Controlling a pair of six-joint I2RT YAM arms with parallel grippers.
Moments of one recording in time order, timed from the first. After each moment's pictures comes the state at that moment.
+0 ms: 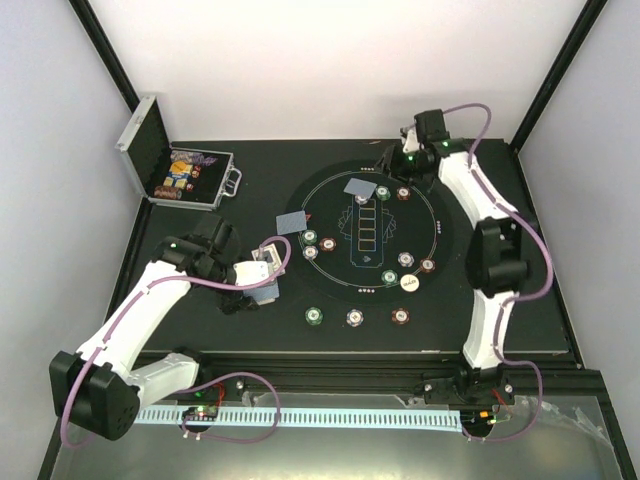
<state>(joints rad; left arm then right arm) -0.31 1.09 0.91 -1.13 0.39 0.96 0.21 2.10 1.92 -0.76 -0.42 0.47</state>
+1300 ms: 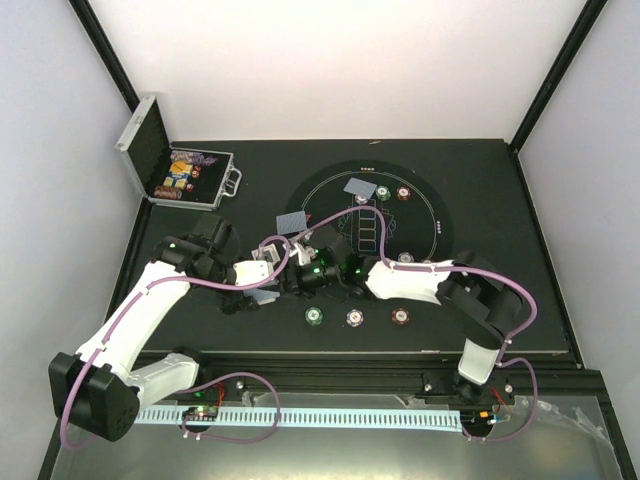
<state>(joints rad) -0.31 1.08 0.92 -1.14 0.41 0.94 0.97 1.75 0.98 0.30 -0.66 1.10</state>
